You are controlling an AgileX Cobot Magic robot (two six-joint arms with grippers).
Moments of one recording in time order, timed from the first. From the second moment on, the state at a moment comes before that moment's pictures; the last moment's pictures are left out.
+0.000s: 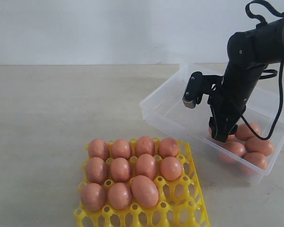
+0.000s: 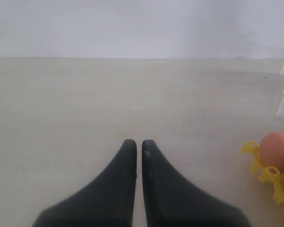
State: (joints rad) left arm -0.03 0.00 0.00 -0.18 0.32 0.14; right arm 0.17 1.96 -1.27 -0.06 0.76 -0.86
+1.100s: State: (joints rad) left arm -0.03 0.00 0.00 -0.18 0.32 0.14; right arm 0.17 2.04 -1.28 -0.05 0.71 -0.59
